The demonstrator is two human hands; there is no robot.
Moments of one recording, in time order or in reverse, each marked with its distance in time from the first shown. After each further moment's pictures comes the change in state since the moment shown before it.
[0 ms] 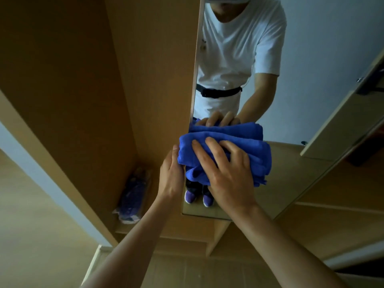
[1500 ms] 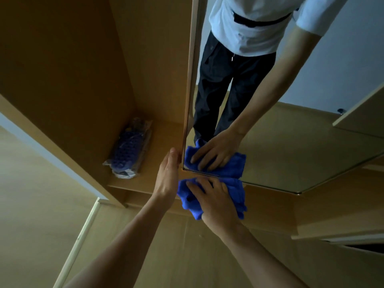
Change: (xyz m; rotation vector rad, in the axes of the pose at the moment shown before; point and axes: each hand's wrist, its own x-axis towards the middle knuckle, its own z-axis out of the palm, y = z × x) left_hand -0.020 -0.242 0.005 -0.046 0.025 -0.278; right_hand -0.249 -0.063 0.162 0.369 -0.927 0.032
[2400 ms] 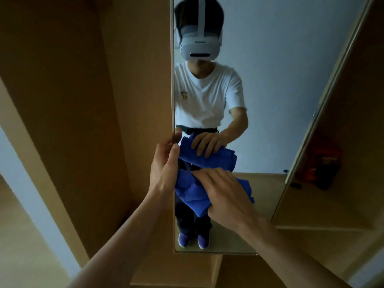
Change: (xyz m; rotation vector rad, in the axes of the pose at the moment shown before) left_hand -0.090 0.348 0.021 -0.003 -0.031 0.563; right_hand -0.054 -0.037 -0.396 -0.031 0.622 -0.142
